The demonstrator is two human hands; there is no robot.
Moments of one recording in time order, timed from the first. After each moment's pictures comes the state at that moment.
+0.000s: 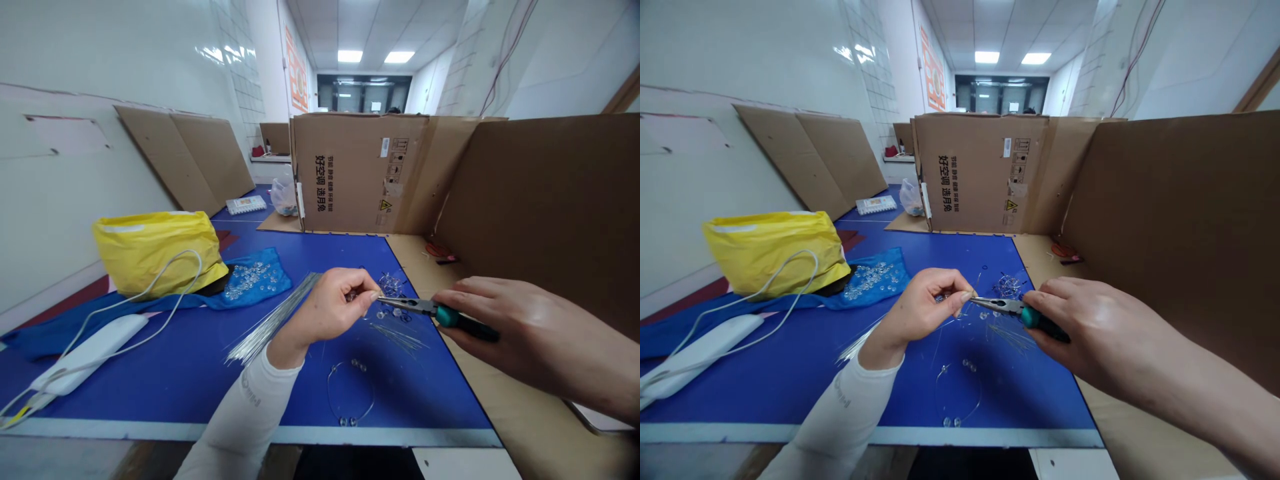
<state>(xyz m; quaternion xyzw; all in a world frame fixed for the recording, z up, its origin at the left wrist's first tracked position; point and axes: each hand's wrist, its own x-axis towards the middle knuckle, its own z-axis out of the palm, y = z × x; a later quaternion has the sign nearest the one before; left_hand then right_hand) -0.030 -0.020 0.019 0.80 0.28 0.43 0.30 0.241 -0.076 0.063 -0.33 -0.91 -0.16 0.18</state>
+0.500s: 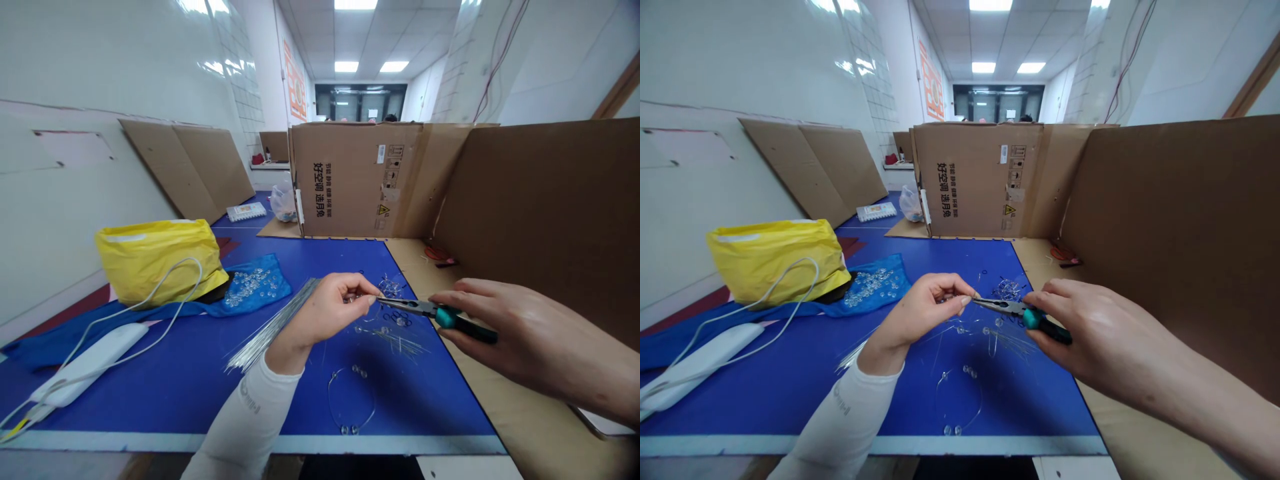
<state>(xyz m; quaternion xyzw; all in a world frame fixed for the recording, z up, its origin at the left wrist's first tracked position) -0.025 -0.020 0.021 0.72 0.35 0.40 0.45 0.247 -0.076 0.057 -0.39 -0.89 -0.13 0.19</state>
